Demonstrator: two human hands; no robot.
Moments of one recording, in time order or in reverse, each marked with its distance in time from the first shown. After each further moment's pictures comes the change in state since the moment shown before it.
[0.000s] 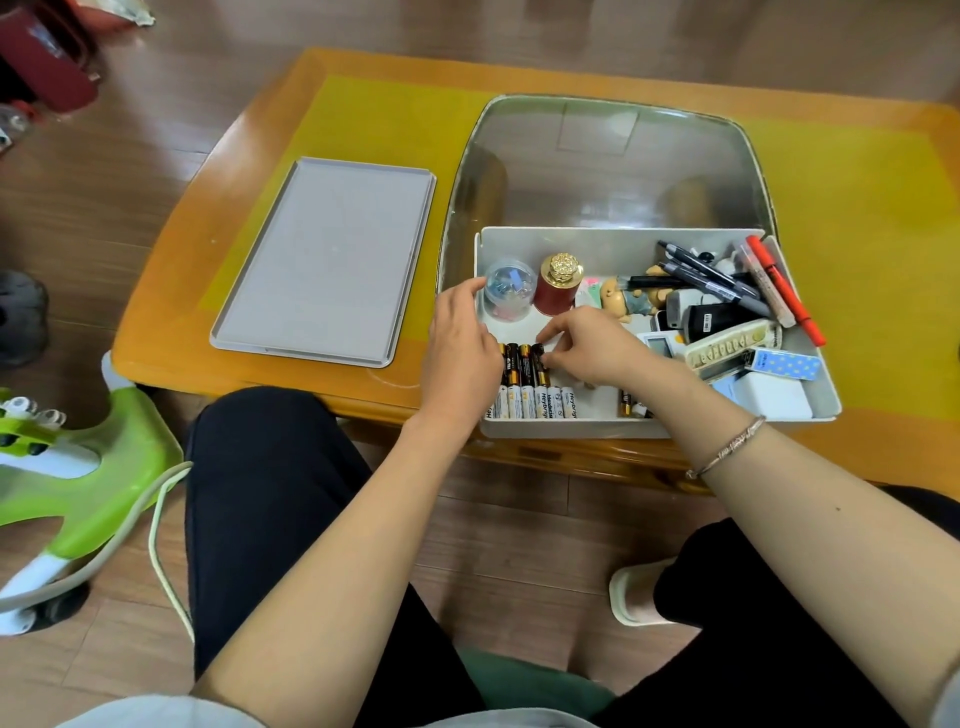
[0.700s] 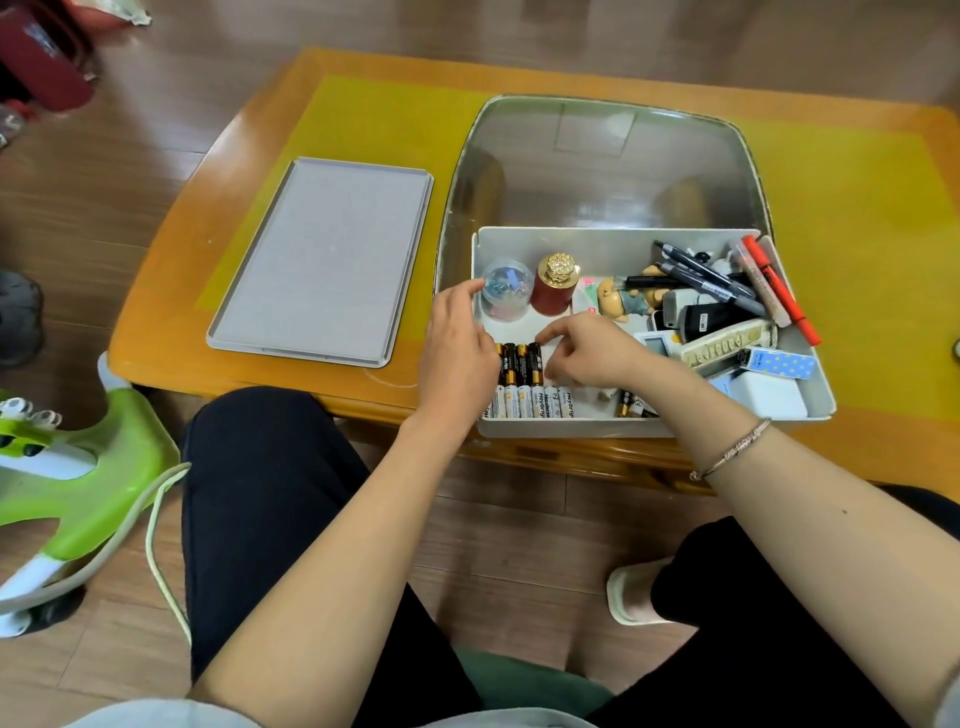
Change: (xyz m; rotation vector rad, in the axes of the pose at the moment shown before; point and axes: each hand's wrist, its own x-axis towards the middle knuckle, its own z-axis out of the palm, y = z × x) left_hand -0.001 0.002 -0.002 -0.023 -0.014 -0.009; right_hand -0.013 -0.005 -0.006 -0.002 -0.073 0.007
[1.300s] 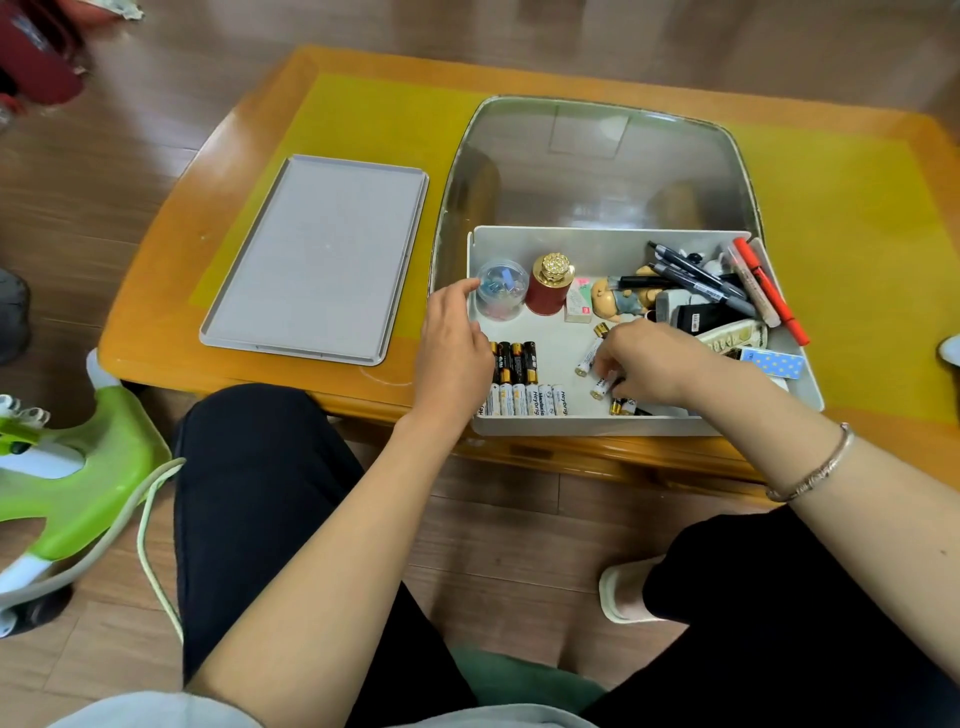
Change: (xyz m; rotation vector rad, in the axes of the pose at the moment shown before) left_hand 0.000 -0.001 0.000 -0.031 -0.004 -0.002; right_hand -0.035 0.031 -0.031 -0.620 -0.036 -0.098
